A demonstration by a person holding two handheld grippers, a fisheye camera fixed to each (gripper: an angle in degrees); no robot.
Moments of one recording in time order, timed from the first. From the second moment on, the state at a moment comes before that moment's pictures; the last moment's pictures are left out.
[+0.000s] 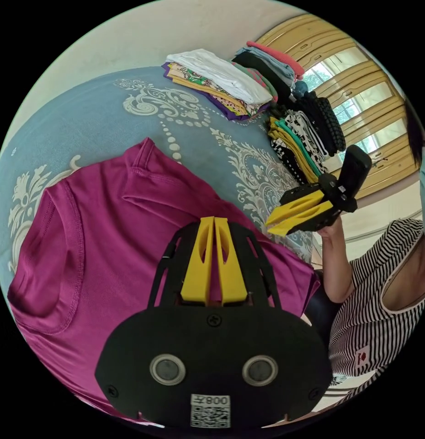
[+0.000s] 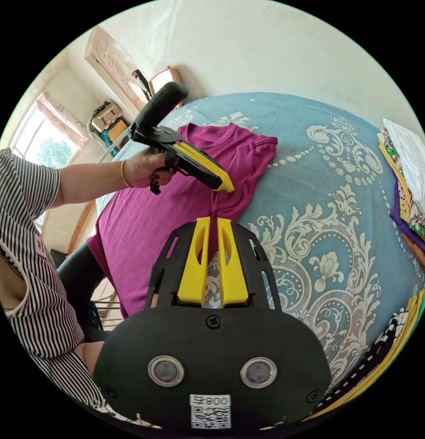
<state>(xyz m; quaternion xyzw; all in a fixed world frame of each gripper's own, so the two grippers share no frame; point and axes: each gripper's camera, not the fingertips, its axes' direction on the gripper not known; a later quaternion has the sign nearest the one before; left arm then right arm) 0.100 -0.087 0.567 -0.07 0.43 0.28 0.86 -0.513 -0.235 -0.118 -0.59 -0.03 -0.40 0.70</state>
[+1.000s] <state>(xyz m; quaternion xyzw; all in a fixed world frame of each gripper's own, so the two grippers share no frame) -0.205 0.281 0.596 0.08 0.41 0.01 0.91 -0.660 -0.173 -0.048 -0.55 0.05 -0.44 0.71</state>
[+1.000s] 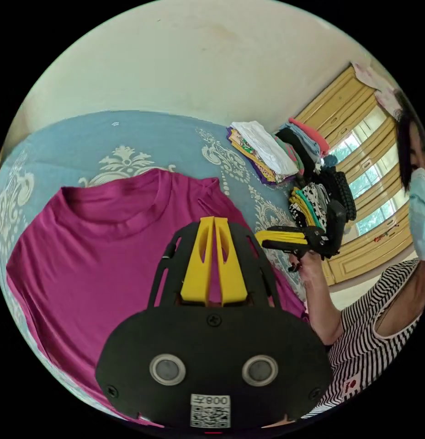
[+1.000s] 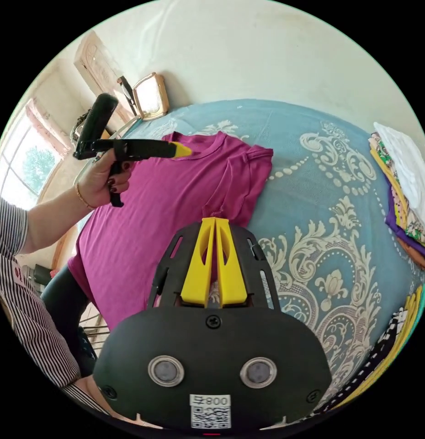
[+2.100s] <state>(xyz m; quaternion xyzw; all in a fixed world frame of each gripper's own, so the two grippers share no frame) -0.560 0.788 0.797 0.14 0.37 -0.32 0.86 -1.141 0.220 0.248 -0.65 -0.13 -0.53 0.53</state>
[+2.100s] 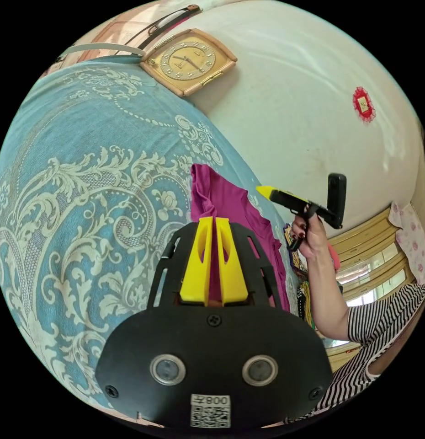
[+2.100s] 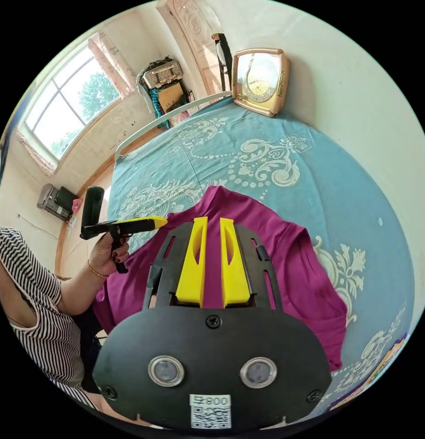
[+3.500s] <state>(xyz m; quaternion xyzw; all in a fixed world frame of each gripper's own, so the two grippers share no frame) -0.560 0.856 0.862 0.10 0.28 -0.30 0.90 -1.218 0.435 0.480 -0.68 -0.14 -0.52 0.50</state>
